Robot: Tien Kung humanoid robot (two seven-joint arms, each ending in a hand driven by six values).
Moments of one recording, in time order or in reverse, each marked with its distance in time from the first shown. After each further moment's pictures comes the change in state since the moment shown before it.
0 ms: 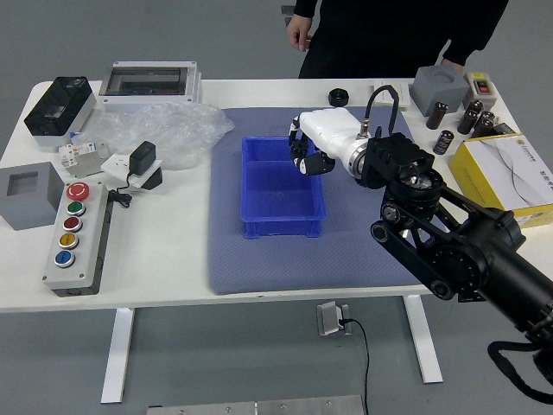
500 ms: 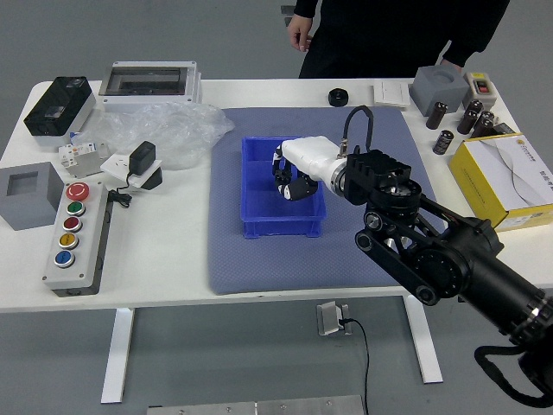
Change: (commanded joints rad) left arm -0.001 0.001 0.019 0.000 -0.007 -0.001 0.001; right arm -0.004 0.025 -0.017 -0.051 0.076 0.061 0.013
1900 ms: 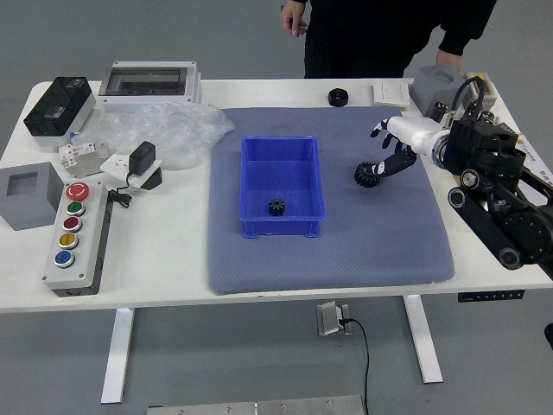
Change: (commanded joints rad) left arm -0.010 0.001 -0.034 0.000 0.004 0.003 0.001; right arm 0.018 -0.240 0.148 -0.119 0.093 0.132 -0.002
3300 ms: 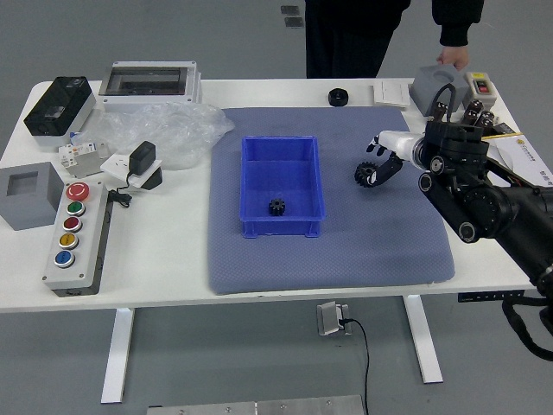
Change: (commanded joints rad) left arm -0.002 0.001 0.006 0.000 0.019 -0.004 0.003; right arm 0.143 0.165 -0.043 -0.347 -0.028 0.002 0.023
